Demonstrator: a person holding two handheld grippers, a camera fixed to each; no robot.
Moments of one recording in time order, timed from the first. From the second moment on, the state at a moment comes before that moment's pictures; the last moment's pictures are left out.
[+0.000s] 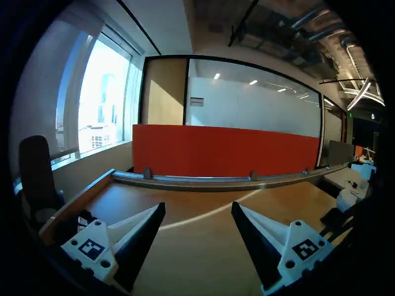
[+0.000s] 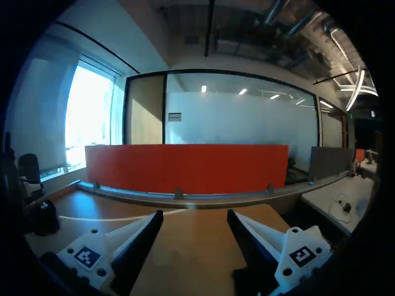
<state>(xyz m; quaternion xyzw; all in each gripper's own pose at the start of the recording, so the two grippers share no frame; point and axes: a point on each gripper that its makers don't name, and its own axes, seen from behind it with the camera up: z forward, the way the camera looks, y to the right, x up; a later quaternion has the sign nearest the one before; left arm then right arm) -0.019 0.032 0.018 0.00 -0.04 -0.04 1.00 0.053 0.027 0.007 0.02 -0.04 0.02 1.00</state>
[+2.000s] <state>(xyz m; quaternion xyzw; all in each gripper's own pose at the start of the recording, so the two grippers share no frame) -0.135 -0.011 0.023 0.03 0.04 -0.03 1.00 0.032 -0.080 0.015 0.03 -0.02 0.04 1.00</state>
